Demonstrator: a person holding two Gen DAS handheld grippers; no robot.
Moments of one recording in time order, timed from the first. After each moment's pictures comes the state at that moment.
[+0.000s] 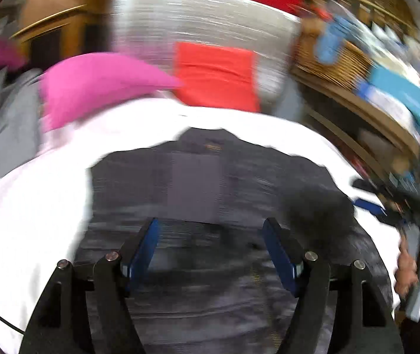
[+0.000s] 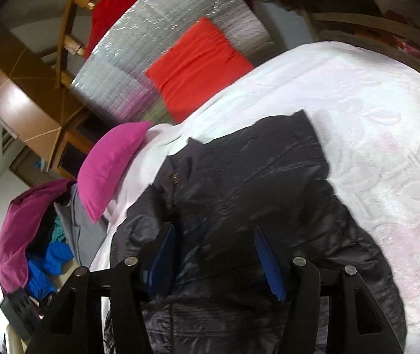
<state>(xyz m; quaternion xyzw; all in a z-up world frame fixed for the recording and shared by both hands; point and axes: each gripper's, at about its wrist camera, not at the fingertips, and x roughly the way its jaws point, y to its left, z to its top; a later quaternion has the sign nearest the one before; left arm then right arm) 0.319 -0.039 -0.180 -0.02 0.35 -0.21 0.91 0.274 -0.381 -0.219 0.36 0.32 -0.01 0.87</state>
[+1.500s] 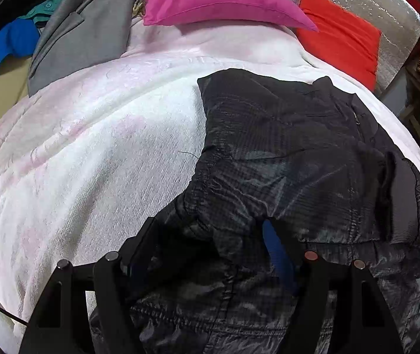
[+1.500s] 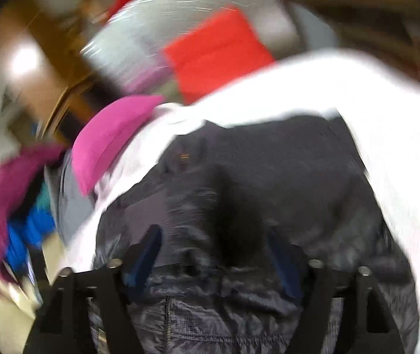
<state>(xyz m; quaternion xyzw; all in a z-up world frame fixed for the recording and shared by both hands) 0.394 0.023 -0.264 -0.06 0.51 -0.02 0.86 0.315 -0.313 -0.214 0.24 0.34 0.00 0.91</state>
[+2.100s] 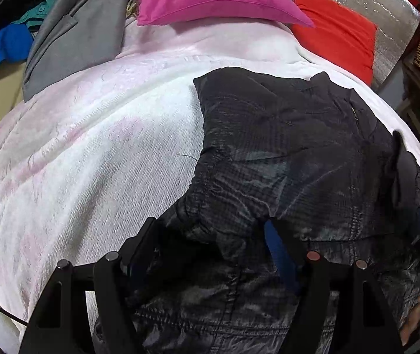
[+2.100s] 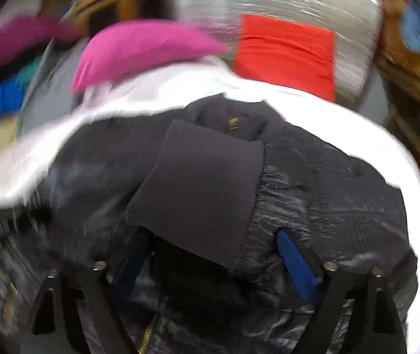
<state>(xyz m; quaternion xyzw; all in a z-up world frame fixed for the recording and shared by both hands) 0.398 0.022 -0.266 -0.05 0.51 -0.03 0.86 0.378 -0.226 -0.252 0.03 0.39 -0.01 0.92</state>
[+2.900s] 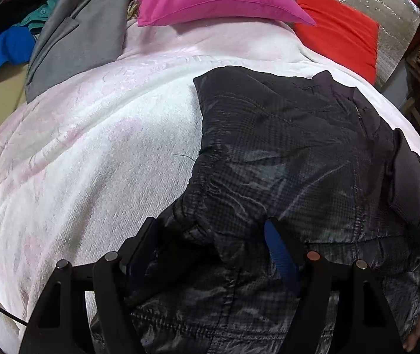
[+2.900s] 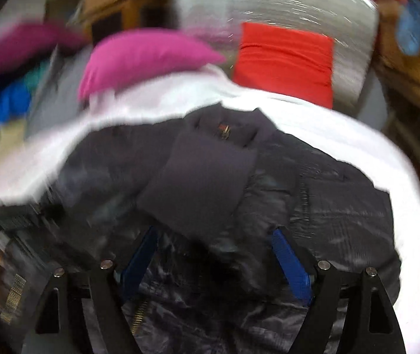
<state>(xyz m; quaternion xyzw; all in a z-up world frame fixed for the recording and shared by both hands) 0.399 0.019 -0.269 -0.05 0.51 -0.02 0.86 0.372 -0.208 -0.248 -0.06 0.40 0.00 0.92</state>
